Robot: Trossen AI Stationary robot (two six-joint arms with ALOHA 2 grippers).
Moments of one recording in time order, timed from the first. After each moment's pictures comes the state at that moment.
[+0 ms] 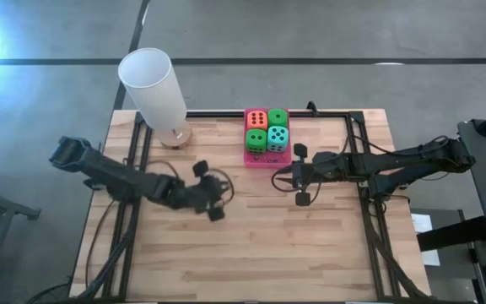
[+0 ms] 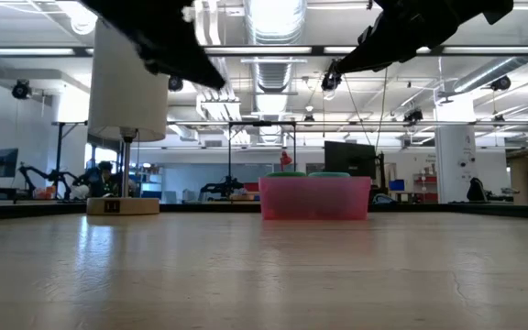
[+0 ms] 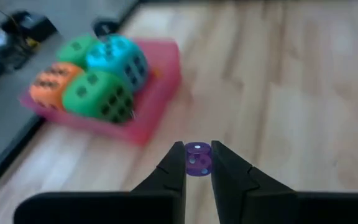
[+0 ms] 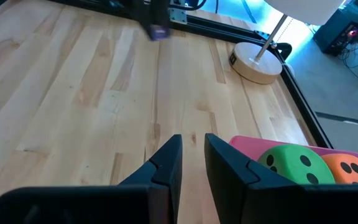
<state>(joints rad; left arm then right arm) -0.32 1.40 0.89 -0.25 -0.64 -0.25 0.05 1.13 0.73 -0.07 0.16 -0.15</state>
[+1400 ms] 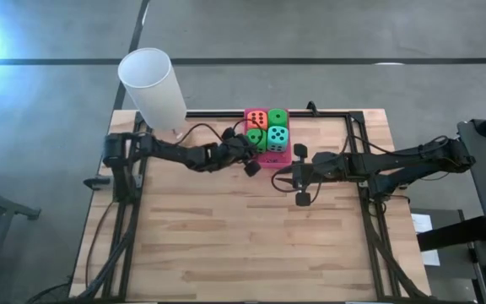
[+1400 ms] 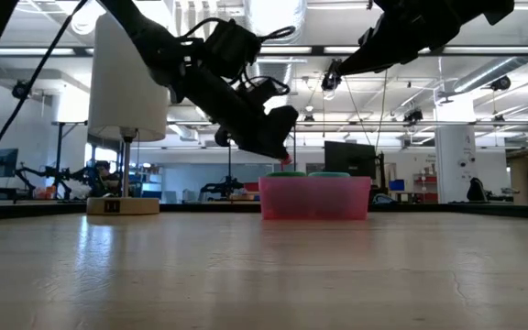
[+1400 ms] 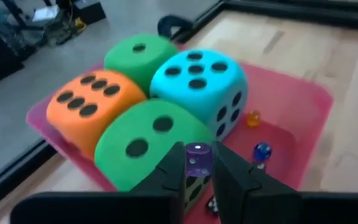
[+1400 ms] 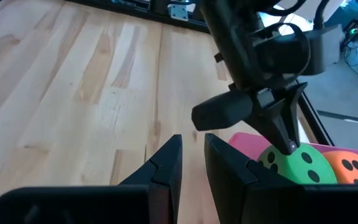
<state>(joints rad) 0.19 1.87 1.03 0.31 -0.42 -0.10 0.05 1.13 0.73 -0.08 0.16 -0.15</state>
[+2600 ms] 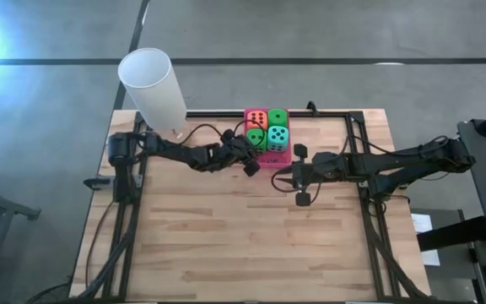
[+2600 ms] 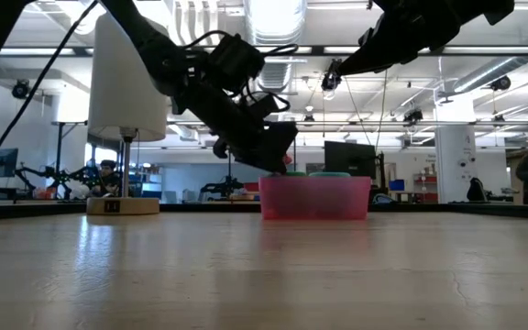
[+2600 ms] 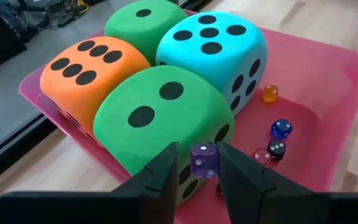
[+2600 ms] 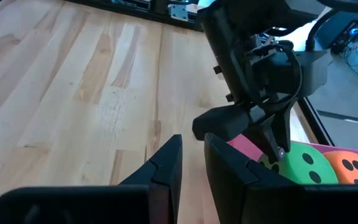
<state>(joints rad) 0.21 1.91 1.03 0.28 -0.42 -0.13 0.05 1.13 0.73 -0.08 0.16 -0.15</state>
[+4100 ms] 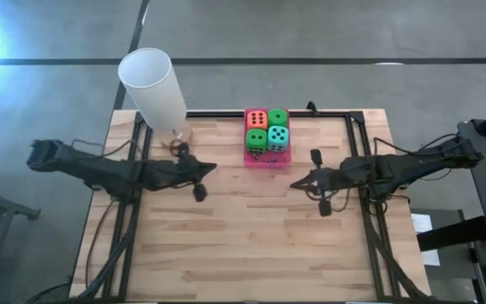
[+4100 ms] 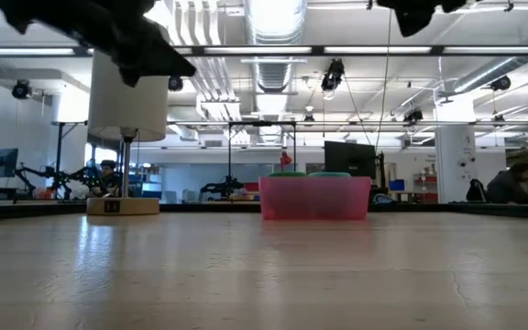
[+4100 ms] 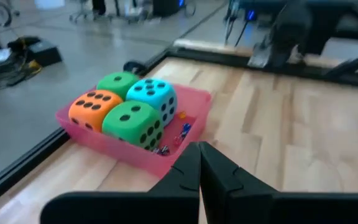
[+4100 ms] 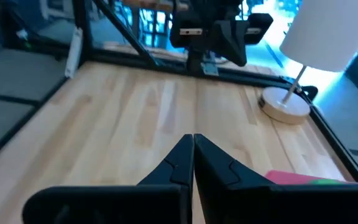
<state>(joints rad) -0.12 1.06 0.58 0.10 -0.51 -0.16 0.21 0.91 0.70 -0.10 0.16 -0.05</state>
